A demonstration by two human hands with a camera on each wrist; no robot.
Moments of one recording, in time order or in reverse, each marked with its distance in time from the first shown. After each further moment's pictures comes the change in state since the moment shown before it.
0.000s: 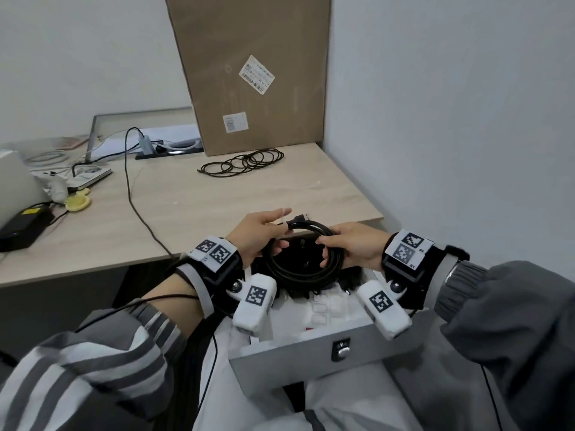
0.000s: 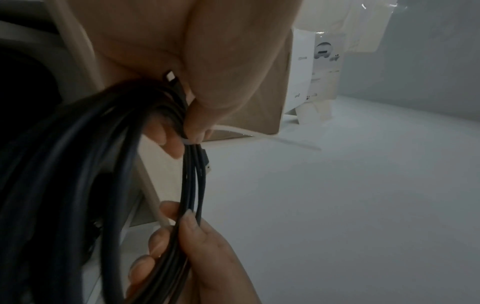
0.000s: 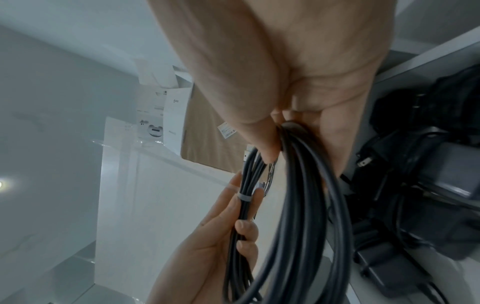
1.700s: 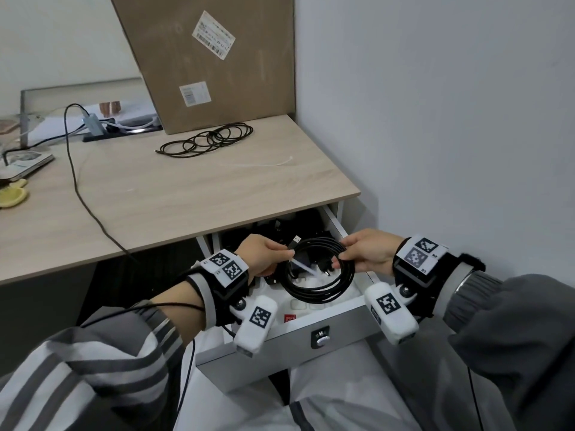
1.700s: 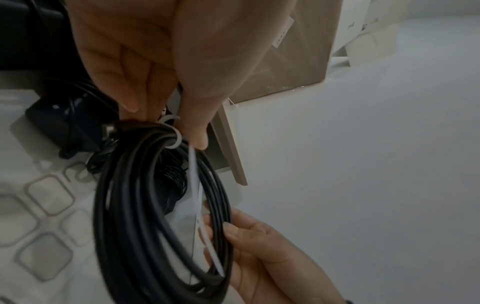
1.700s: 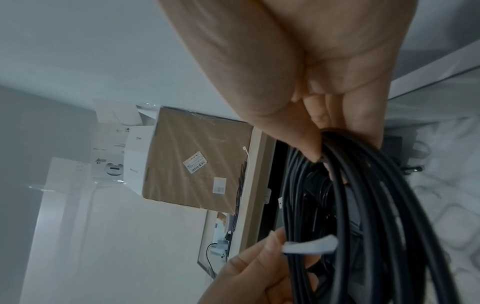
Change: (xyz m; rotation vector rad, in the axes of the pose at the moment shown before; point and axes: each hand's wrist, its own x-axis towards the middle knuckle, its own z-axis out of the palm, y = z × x) left_hand 0.035 -0.073 0.042 0.305 -0.075 -0.192; right_hand -0.001 0.065 -0.058 0.045 0.195 0.237
